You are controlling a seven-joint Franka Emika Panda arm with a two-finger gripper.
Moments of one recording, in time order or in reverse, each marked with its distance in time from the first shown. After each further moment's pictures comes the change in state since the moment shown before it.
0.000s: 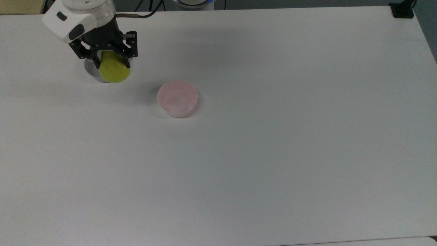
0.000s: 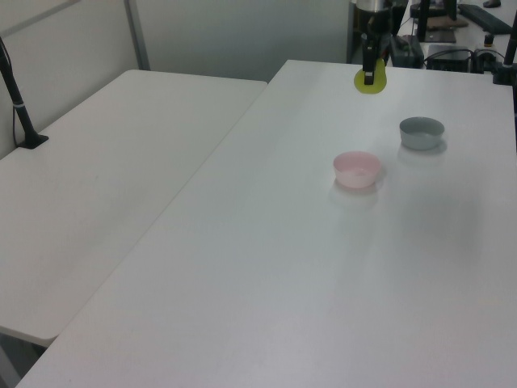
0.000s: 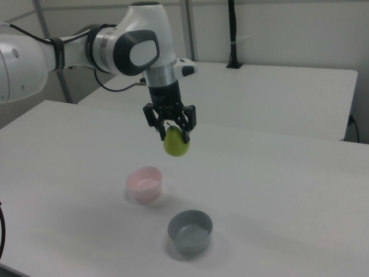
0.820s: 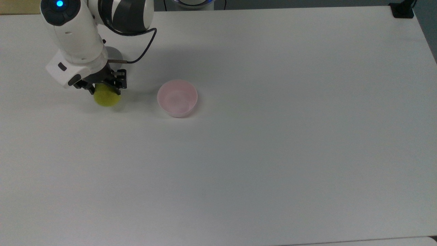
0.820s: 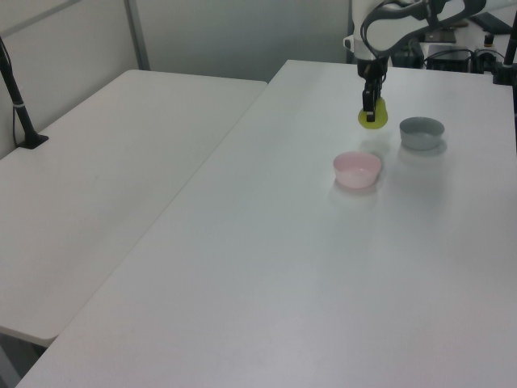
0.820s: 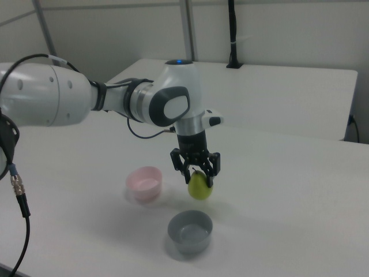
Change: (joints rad) arm -0.072 0.170 -0.001 -0.088 -0.042 0.192 -0.010
